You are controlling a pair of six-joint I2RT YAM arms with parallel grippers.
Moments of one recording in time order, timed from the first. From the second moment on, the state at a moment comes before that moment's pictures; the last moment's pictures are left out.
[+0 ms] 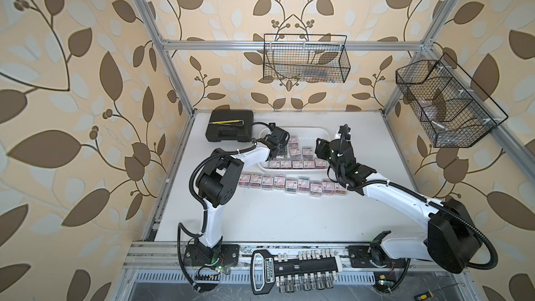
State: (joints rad) left arm -0.56 2.02 1.42 -0.30 -0.32 -0.51; right arm 0.55 1.33 0.82 0.09 0.45 0.67
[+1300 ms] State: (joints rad) left arm -0.60 2.38 1.87 -0.41 -0.44 -0.48; right arm 0.49 1.29 0.74 0.11 0.41 0.69
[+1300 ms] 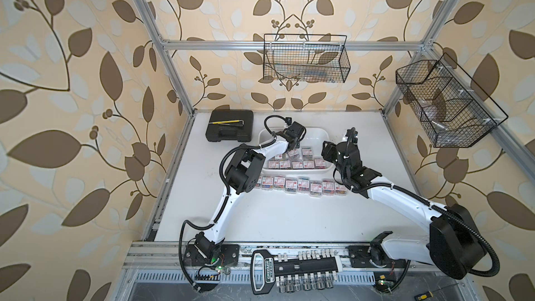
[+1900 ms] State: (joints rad) left arm -0.60 2.37 1.84 -0.42 -0.45 -0.48; right arm 0.49 1.28 0.74 0.12 0.41 0.69
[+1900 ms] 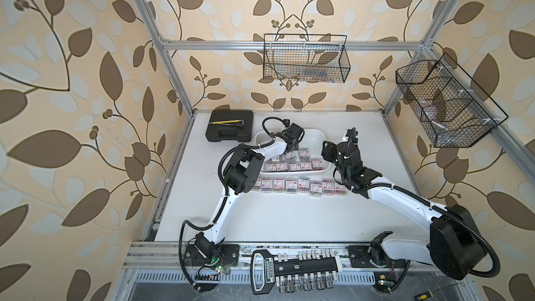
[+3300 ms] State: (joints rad) left arm -0.58 2.29 1.73 -0.43 -0.35 -0.71; right arm 0.48 1.25 0.72 0.12 0.41 0.70
